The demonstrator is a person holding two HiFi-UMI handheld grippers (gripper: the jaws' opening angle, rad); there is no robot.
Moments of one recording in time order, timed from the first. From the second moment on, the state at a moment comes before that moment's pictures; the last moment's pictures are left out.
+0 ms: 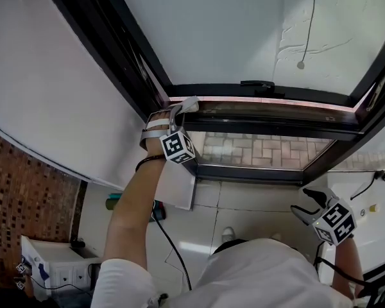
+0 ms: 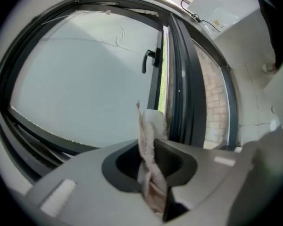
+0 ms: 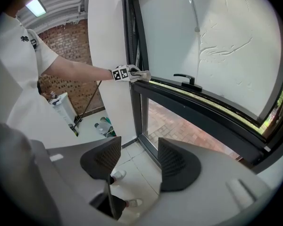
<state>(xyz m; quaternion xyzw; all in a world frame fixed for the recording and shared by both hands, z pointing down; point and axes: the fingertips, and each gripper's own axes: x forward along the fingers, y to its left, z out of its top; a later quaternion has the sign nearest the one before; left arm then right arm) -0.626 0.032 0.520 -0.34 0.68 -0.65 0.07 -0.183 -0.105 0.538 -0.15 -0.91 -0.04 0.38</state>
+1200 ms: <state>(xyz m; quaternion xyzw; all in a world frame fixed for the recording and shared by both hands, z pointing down) -0.499 0.020 0.541 -0.48 0.62 -0.62 0.07 -0.164 -0.092 0.539 -0.12 -0.92 -0.01 0.36</state>
